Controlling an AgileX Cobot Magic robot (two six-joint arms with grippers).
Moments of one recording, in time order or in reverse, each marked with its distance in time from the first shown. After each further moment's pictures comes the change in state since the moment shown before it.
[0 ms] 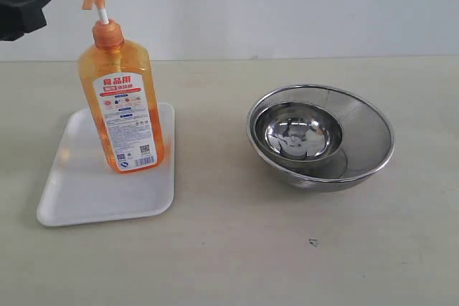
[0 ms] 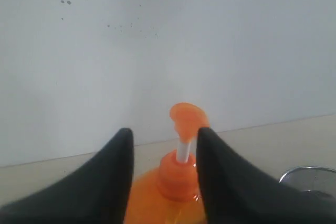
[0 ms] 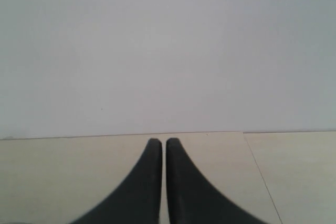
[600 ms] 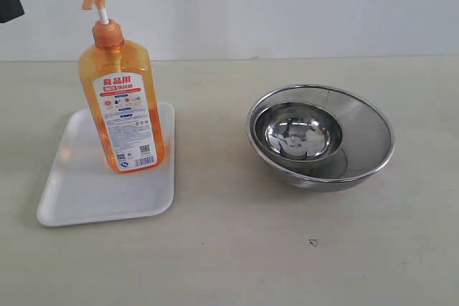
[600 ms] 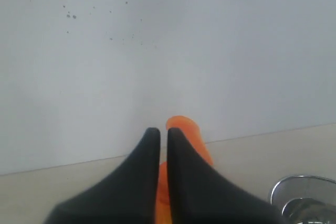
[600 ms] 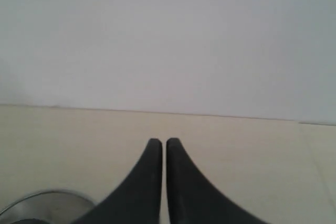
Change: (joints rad) left arm 0.000 -0.091 0.000 0.047 0.059 -0.031; right arm 0.000 0.076 0.000 0.230 0.002 -0.178
